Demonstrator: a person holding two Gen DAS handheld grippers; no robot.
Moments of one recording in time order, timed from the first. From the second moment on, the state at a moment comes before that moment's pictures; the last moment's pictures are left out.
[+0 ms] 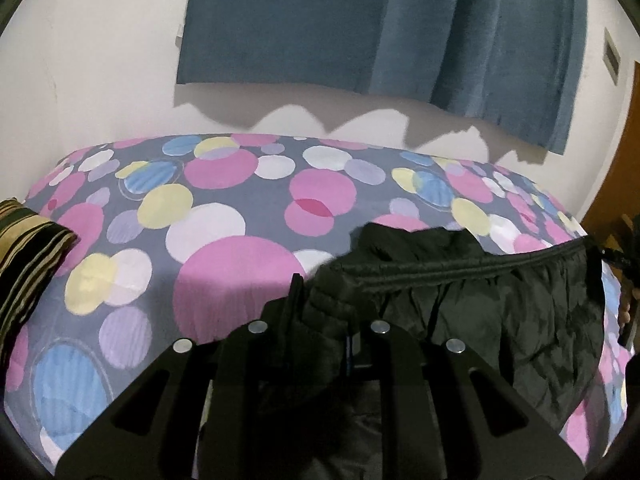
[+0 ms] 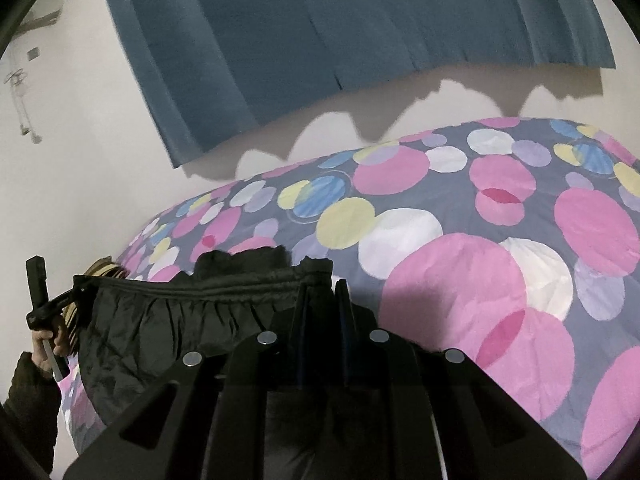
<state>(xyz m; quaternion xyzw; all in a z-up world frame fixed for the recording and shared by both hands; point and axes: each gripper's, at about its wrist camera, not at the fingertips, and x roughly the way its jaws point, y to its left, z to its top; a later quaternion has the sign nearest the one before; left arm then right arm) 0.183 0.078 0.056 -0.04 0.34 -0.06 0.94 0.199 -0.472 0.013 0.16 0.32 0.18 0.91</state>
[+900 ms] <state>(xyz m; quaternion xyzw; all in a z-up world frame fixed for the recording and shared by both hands) 0.297 0.096 -0.073 -0.08 0.47 0.00 0.88 0.308 -0.469 -0.118 0.20 0.48 0.11 0.84</state>
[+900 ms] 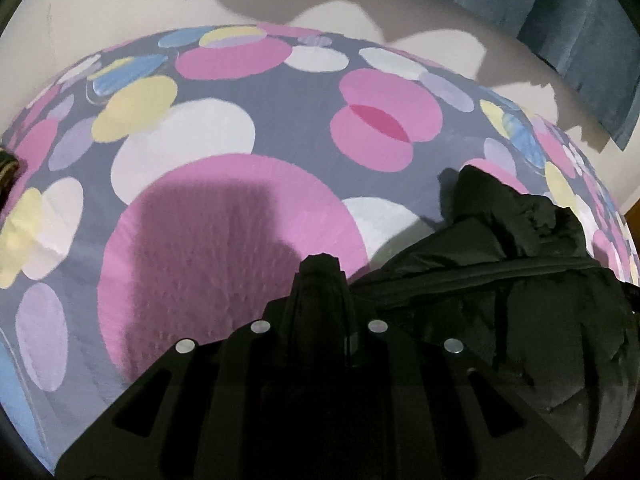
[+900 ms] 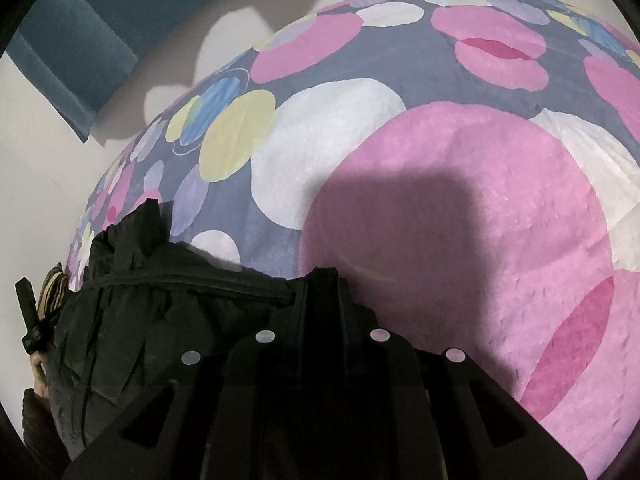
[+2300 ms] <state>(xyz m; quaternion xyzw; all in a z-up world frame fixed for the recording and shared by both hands) 0.112 0.160 -0.039 -0.28 0.36 0.03 0.89 0.119 -0.521 -0.083 0.39 0.34 0.09 0.85</state>
